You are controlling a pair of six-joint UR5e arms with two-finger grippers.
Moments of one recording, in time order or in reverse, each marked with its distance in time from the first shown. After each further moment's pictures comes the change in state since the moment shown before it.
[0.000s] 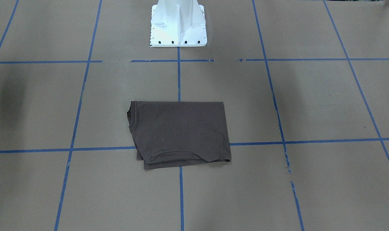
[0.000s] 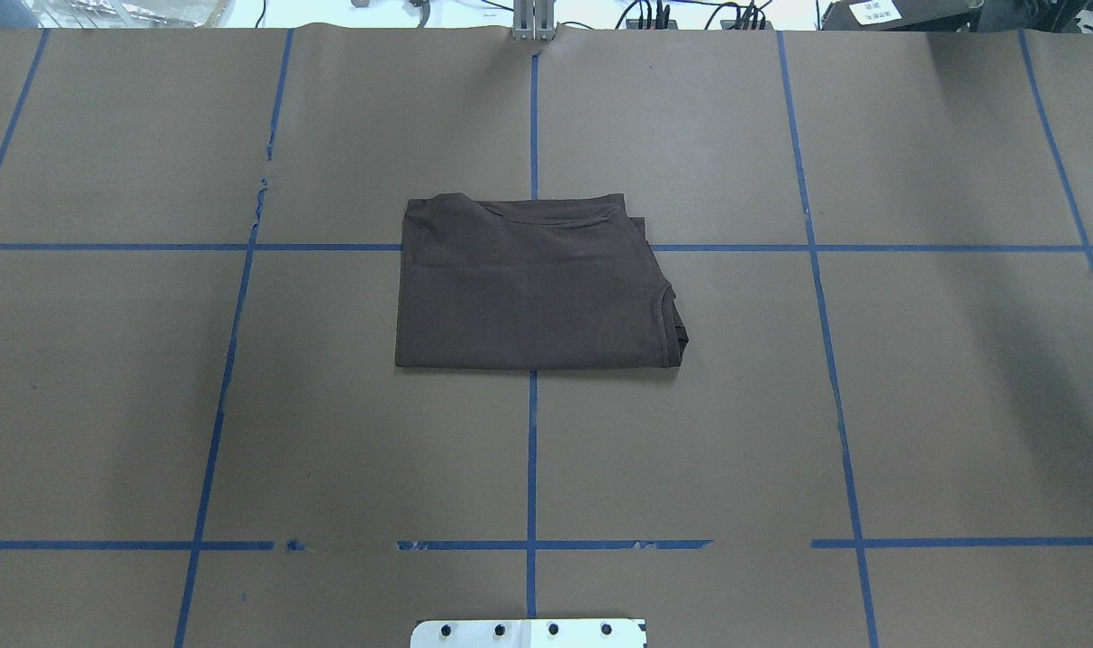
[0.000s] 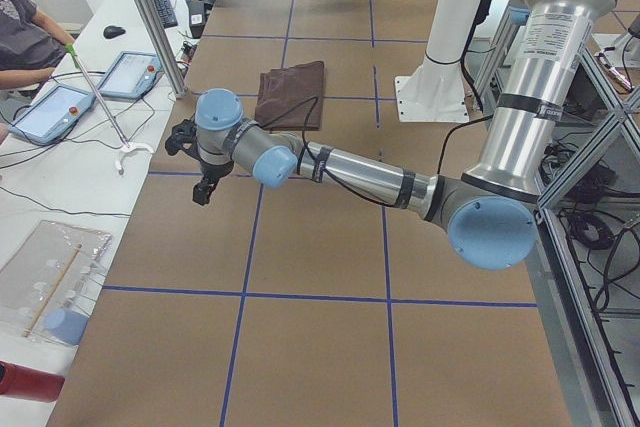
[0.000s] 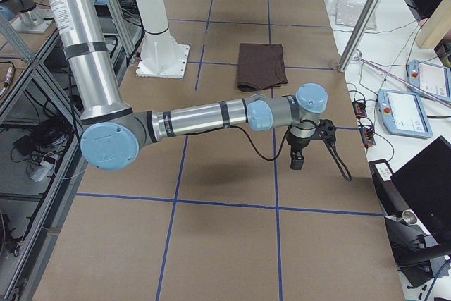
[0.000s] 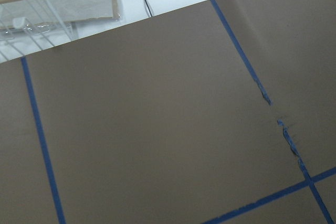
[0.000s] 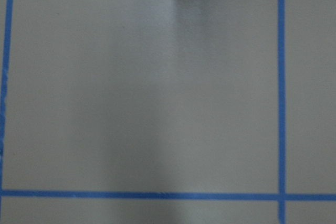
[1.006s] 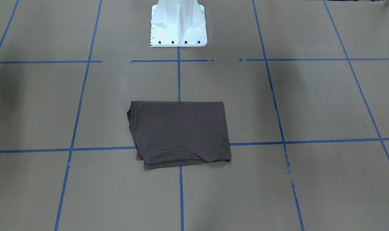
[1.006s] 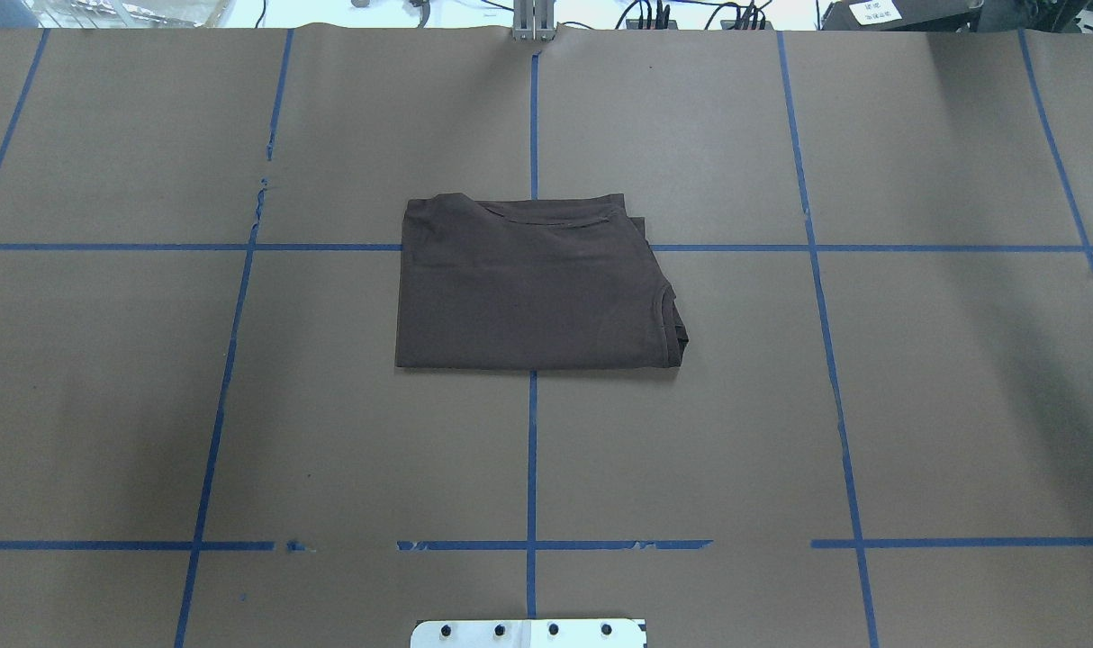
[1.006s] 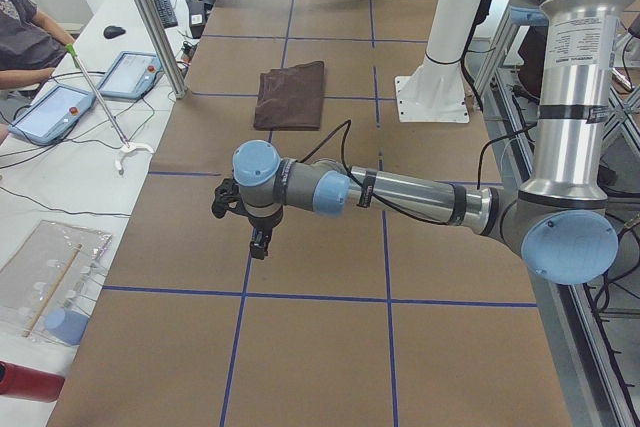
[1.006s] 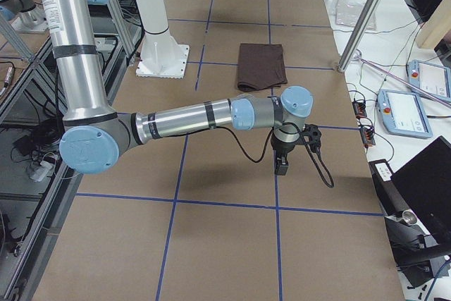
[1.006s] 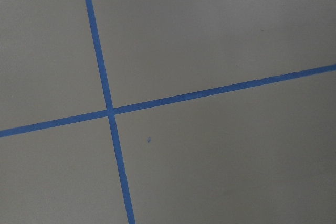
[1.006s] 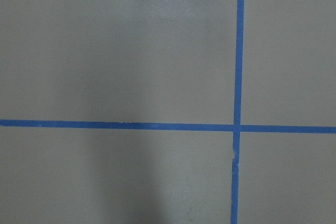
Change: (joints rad) left arm -0.023 0.188 -0.065 0.169 -0.037 0.097; right arm 0.005 -0.066 0.073 -0.066 -0.005 -0.036
